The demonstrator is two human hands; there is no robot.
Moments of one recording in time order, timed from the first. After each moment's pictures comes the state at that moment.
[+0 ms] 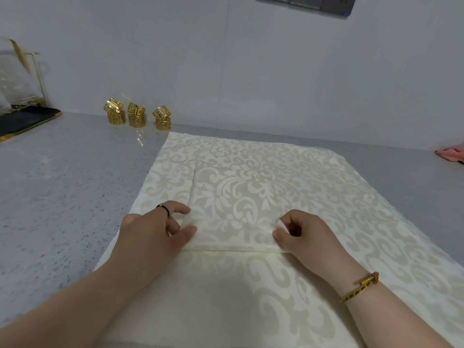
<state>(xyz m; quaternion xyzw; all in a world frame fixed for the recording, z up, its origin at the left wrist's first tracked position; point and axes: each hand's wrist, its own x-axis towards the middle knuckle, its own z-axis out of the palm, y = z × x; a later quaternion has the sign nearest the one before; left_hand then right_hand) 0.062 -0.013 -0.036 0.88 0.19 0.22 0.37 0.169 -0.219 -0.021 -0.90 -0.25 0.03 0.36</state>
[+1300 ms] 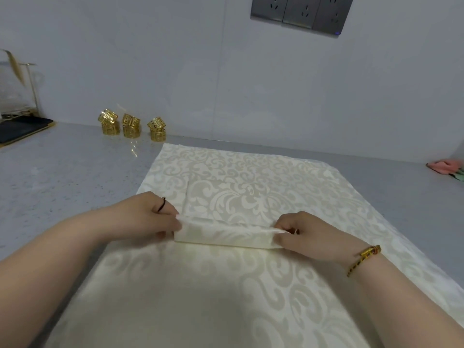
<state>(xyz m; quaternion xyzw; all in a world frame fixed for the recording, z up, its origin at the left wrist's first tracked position) 0.100 0.035 0.000 0.91 0.08 -0.04 0.41 0.210 -0.223 0.009 -0.89 -0.37 0.16 0.22</state>
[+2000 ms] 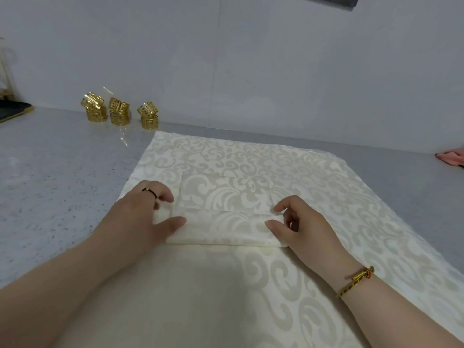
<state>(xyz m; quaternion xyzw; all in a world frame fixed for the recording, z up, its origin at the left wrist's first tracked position) 0.112 0.021 -0.030 0.92 0.13 0.22 0.31 0.220 -0.207 -0.027 -0.89 -0.29 -0.02 0.36</state>
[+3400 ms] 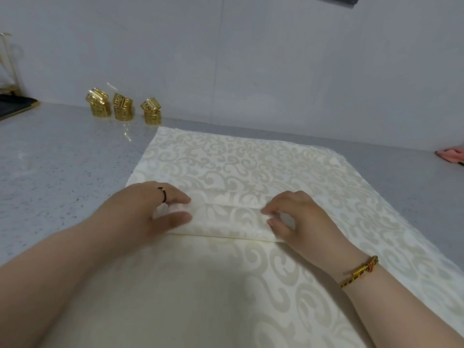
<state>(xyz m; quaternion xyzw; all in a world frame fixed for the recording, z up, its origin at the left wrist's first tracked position) 0.100 0.026 -0.019 0.97 0.01 0.13 0.23 0.211 -0.212 -0.018 -0.87 -0.42 -0.08 0.25</state>
